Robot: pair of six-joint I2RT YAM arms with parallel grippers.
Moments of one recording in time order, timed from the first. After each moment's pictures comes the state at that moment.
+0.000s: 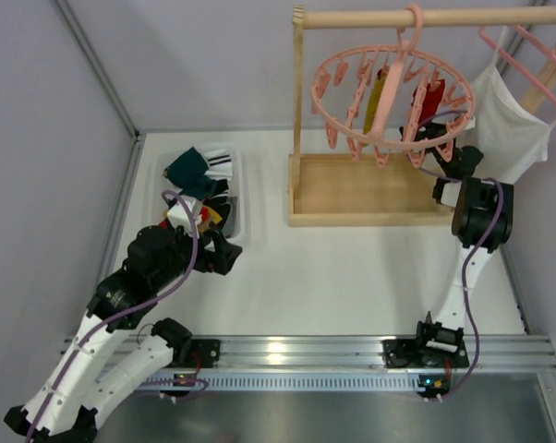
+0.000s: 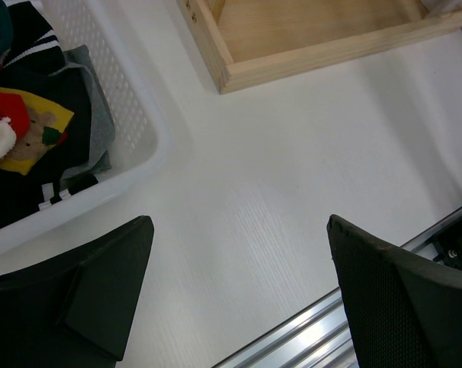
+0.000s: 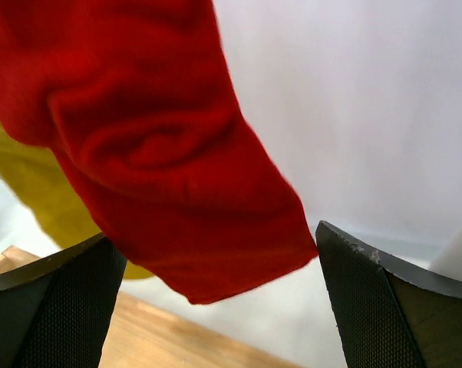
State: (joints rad) left arm -0.55 0.57 0.85 -0.67 0.04 -0.33; right arm -0.24 2.25 1.31 1.28 -0.66 0.45
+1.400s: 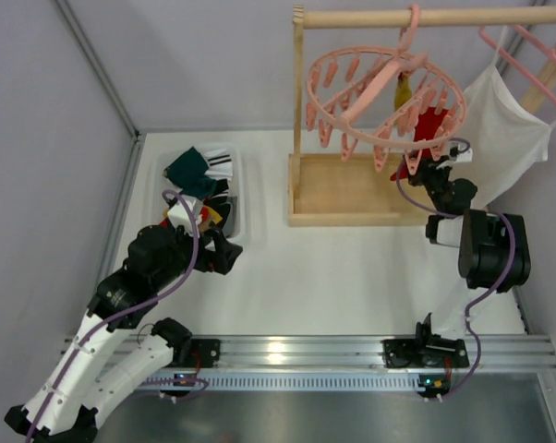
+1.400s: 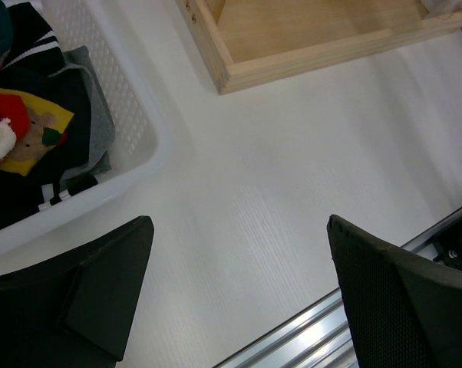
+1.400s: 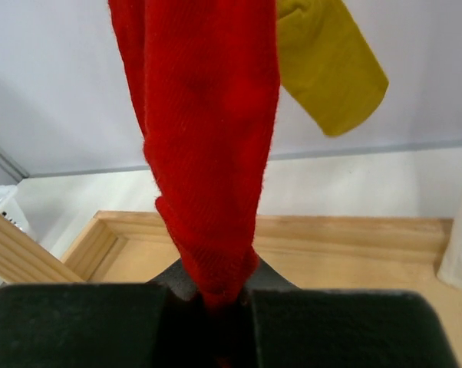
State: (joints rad) left arm -0.55 0.58 0.85 -0.67 0.04 -0.33; right arm -0.16 1.79 0.71 1.29 -0.49 0.45
